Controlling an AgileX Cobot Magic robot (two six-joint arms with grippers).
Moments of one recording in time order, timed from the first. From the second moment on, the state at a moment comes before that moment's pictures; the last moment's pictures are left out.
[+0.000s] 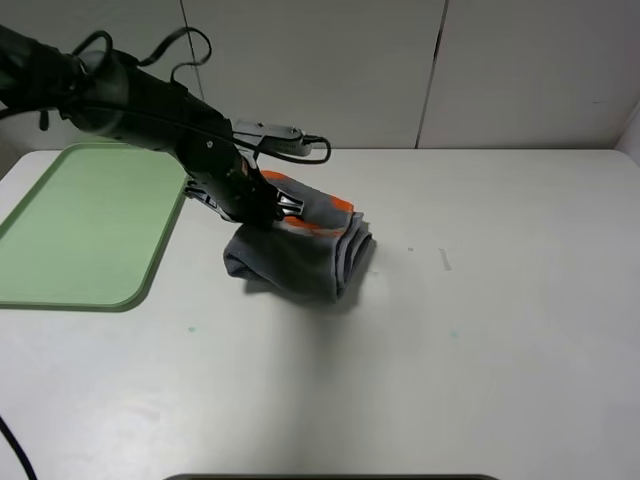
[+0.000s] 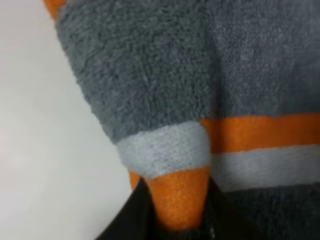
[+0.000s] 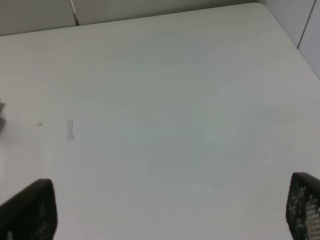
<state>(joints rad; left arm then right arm) -0.53 2.03 -1.24 0.24 0.27 -0.41 -0.14 -0.01 -0.50 0.03 1.03 0.00</state>
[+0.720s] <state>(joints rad) -0.27 1.88 -1.24 0.41 0.52 -0.40 -0.14 -0.01 -0.50 0.03 1.03 0.00</state>
